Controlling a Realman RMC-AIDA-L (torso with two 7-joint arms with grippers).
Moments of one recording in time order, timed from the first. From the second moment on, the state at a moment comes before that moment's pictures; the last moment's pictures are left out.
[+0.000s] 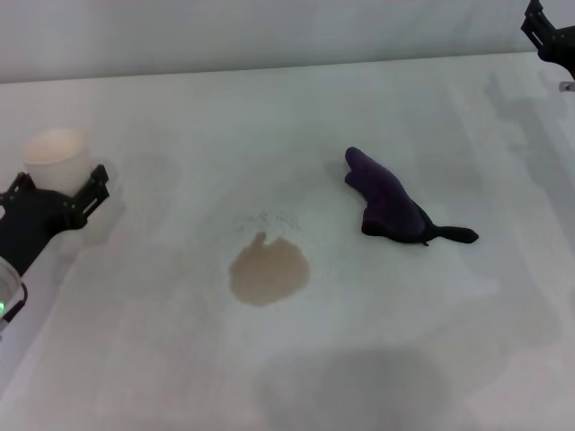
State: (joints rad) left arm -0.50 -2.11 1.46 0.06 0.35 0.98 -0.54; right arm 0.61 2.02 -0.52 -0.03 2.40 0.96 -2.81
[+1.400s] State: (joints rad) left arm -0.34 -2.11 1.56 0.08 0.35 1.05 -0.56; right arm 0.61 2.03 -0.52 -0.03 2.41 0.98 -2.81
